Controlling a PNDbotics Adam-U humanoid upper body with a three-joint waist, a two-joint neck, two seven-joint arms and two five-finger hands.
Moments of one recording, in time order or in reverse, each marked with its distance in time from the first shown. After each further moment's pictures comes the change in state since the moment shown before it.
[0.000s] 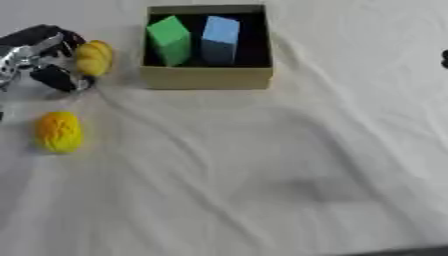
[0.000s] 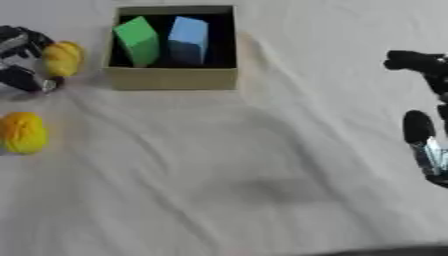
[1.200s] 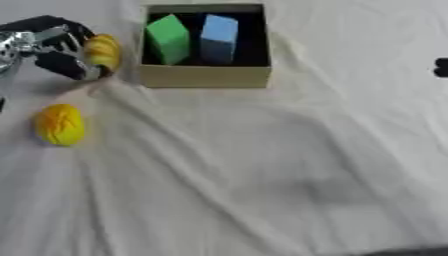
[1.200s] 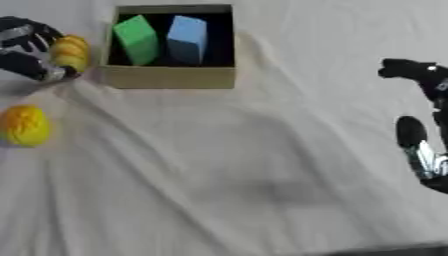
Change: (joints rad) left arm -0.045 -0.008 0.019 -0.032 -0.017 0.001 -0.160; right arm 0.017 0.007 0.007 0.000 0.014 0.020 0.006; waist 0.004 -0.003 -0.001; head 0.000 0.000
